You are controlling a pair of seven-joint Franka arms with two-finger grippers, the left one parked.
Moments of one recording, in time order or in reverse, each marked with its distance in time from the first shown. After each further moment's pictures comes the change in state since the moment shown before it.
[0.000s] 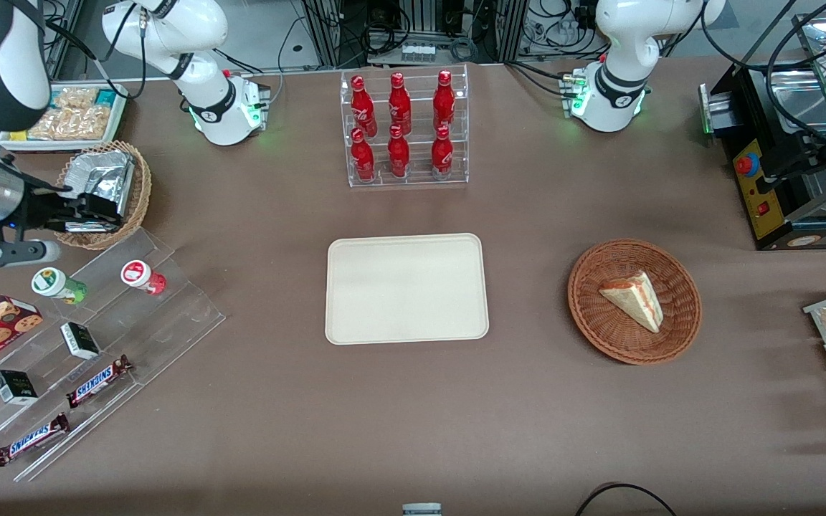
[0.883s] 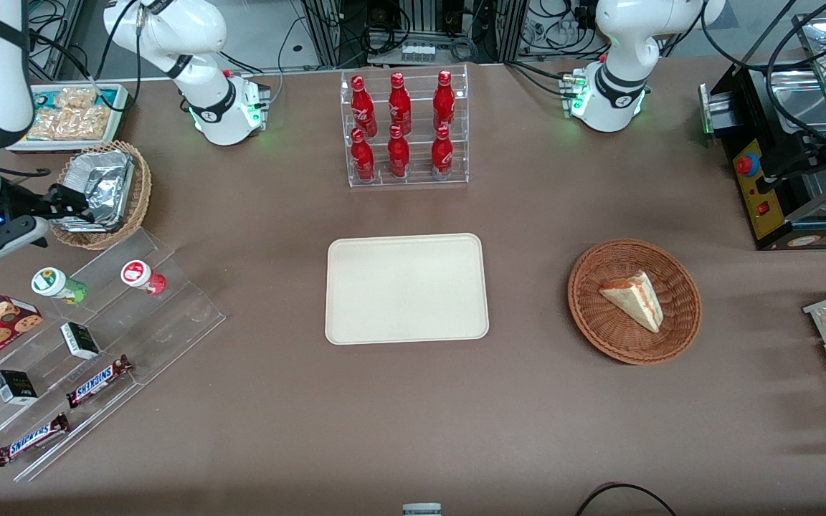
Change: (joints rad) arm -0.201 -0.122 -0.023 -0.316 0.000 0.317 -0.667
